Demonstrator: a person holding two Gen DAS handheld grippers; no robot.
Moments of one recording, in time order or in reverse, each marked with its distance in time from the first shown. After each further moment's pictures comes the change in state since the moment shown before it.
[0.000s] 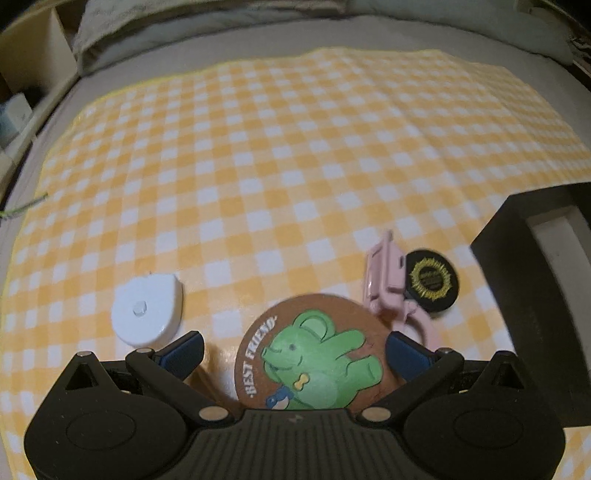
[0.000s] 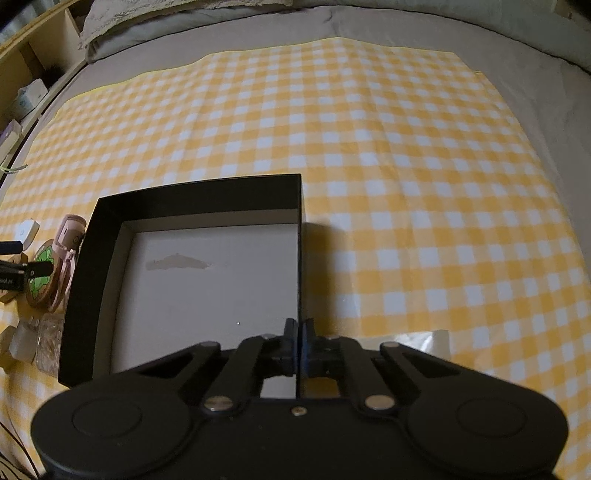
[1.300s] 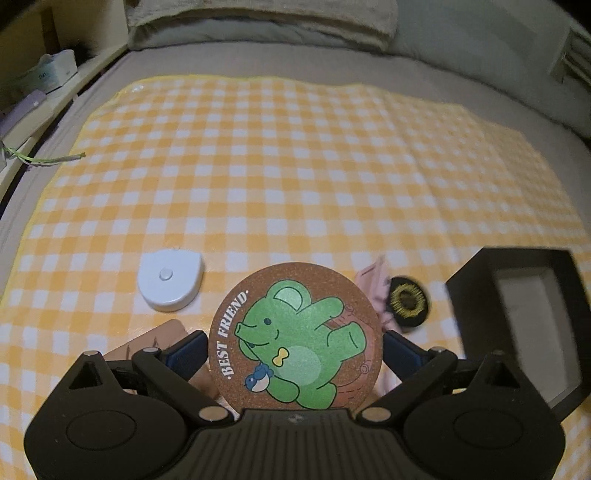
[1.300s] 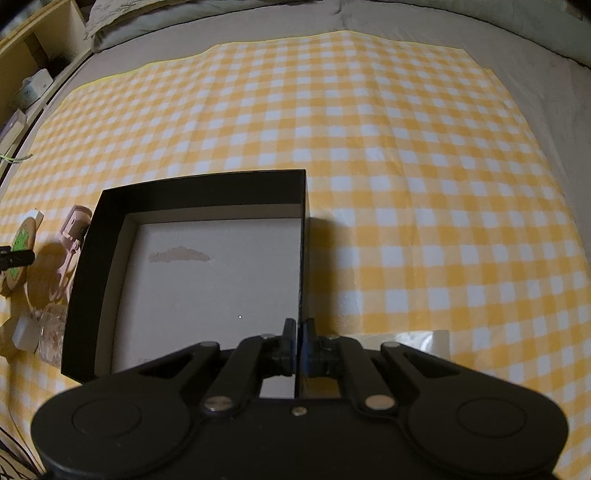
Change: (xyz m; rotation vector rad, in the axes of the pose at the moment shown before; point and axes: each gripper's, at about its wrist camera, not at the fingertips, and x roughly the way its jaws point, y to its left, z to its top) left arm -0.085 0.029 -0.020 -0.224 -0.076 -0.041; right arm 0.006 0.012 0.003 -0.013 0.023 -0.002
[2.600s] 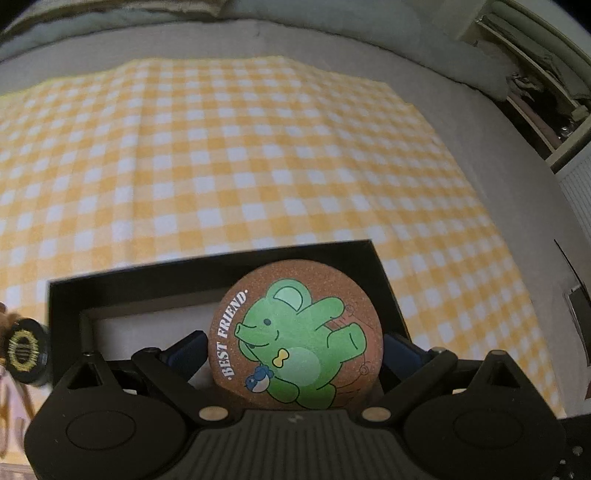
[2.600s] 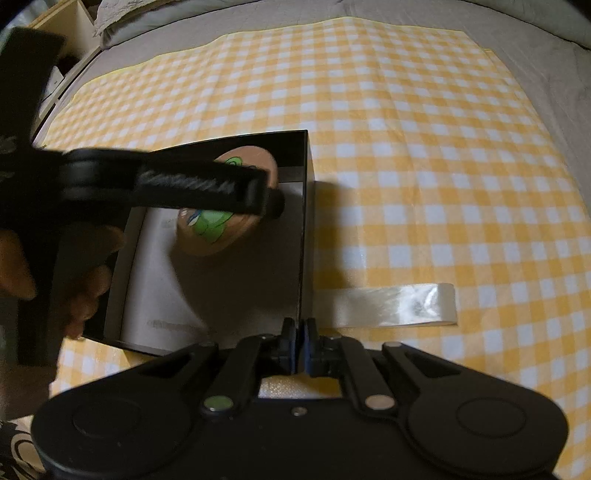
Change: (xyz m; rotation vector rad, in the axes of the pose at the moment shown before) left arm 0.099 -0.256 0.016 0.097 0.085 -0.270; right arm -0.017 -0.011 -0.041 0.013 0.031 0.067
